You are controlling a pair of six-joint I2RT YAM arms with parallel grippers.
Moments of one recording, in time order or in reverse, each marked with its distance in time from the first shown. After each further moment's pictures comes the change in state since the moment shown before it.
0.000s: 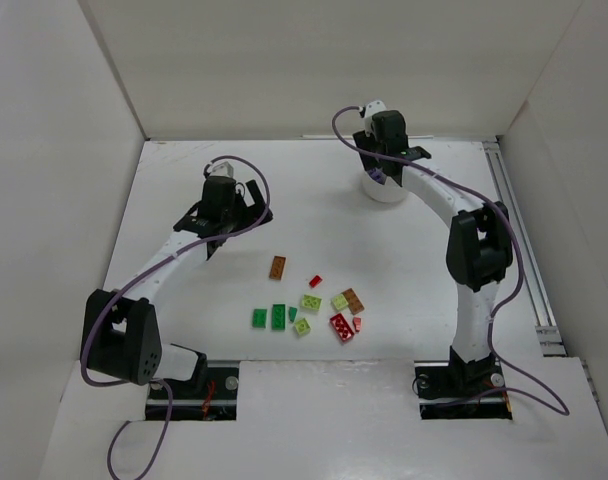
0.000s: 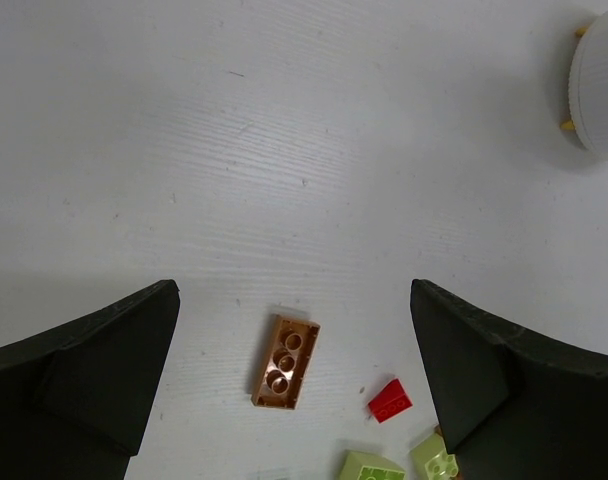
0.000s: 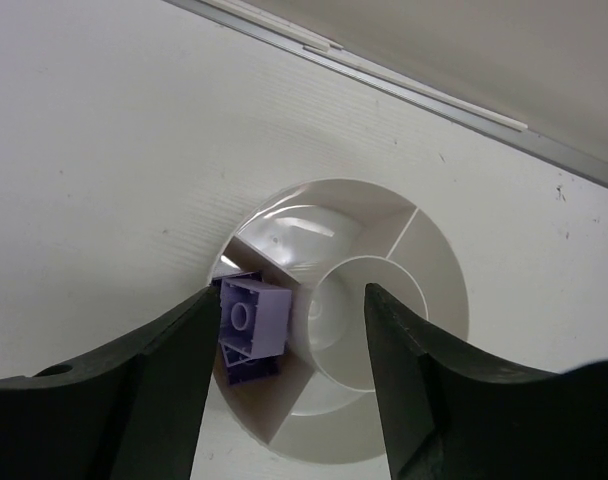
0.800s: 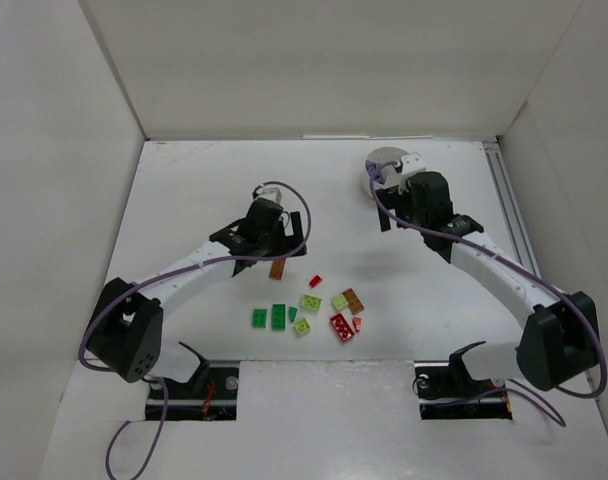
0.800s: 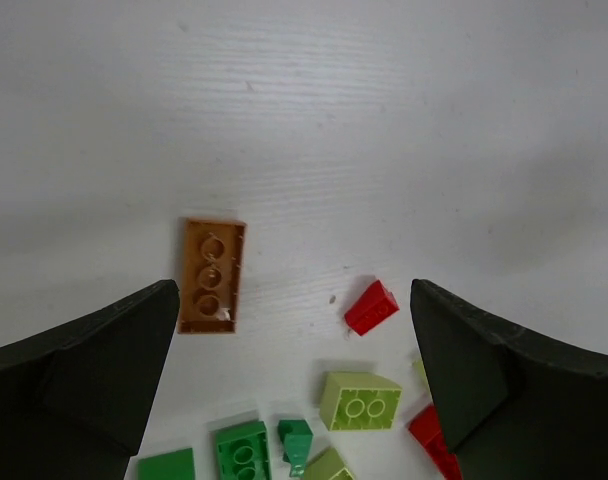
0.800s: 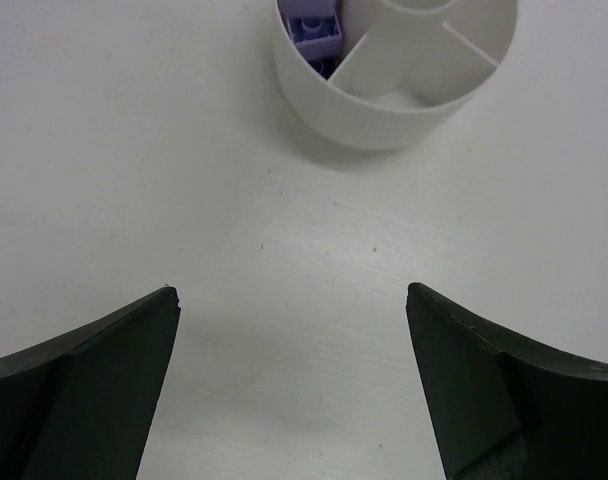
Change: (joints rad) left arm -0.251 0.031 -0.040 -0.052 -0.053 -0.009; right arm 0.039 -0.697 -0.756 0.065 -0.095 0.162
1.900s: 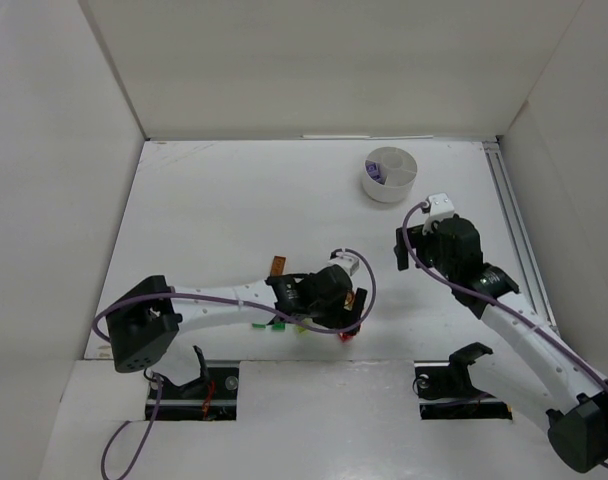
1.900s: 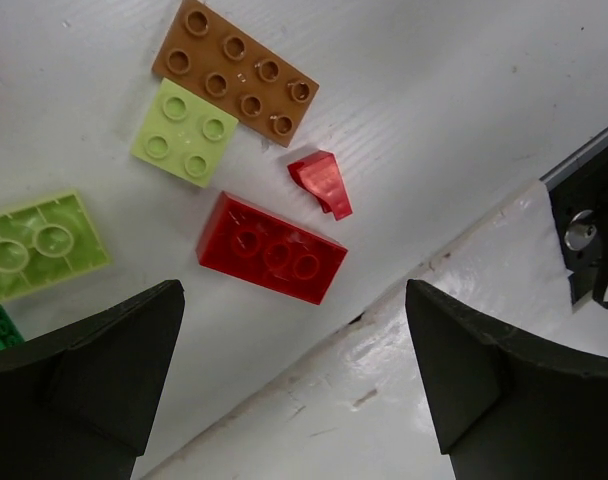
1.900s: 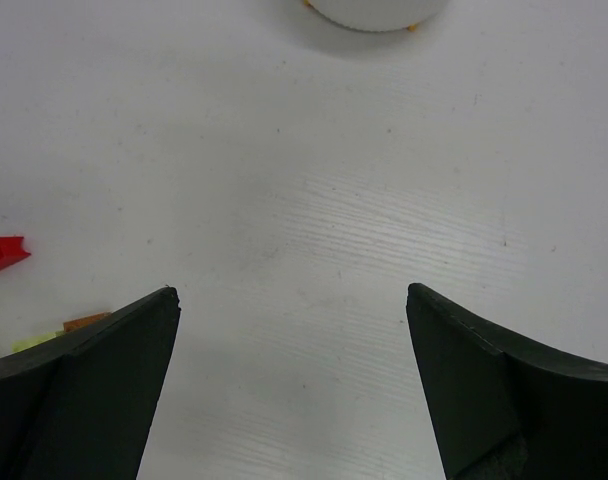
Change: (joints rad) left arm -0.620 0.087 -0.008 -0.004 0.005 -0.080; right arm 0.023 -0.492 -0.346 -0.119 -0.027 0.107
